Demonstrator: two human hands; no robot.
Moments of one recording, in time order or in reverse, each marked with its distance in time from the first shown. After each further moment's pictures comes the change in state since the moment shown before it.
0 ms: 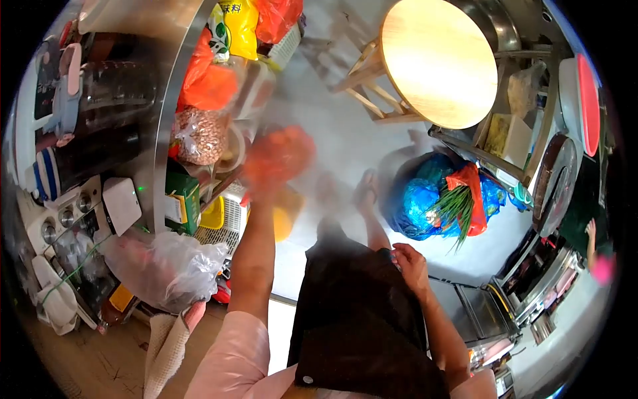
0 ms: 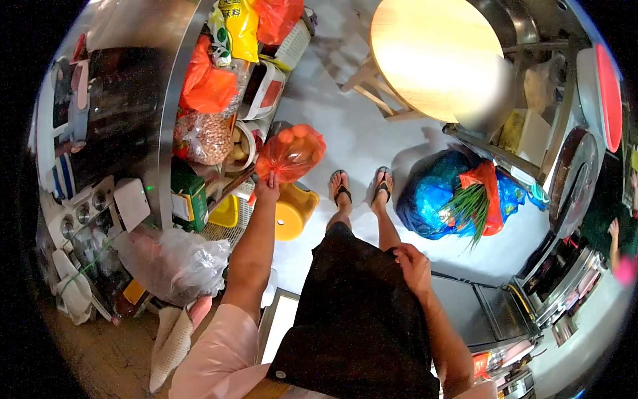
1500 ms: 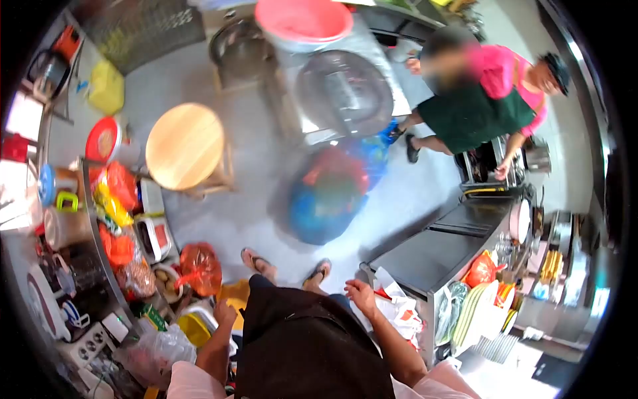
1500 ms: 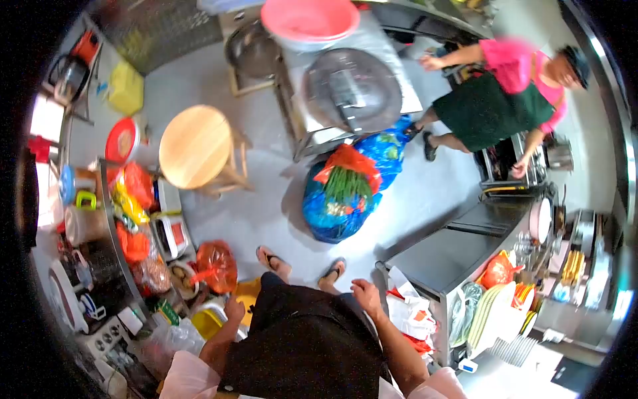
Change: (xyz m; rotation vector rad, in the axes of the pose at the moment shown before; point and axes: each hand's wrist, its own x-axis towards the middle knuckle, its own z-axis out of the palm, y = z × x) left_hand -0.290 -0.045 -0.086 2.543 -0.678 1.085; right_hand -0.219 0.204 -0.033 0.501 0.525 0.161
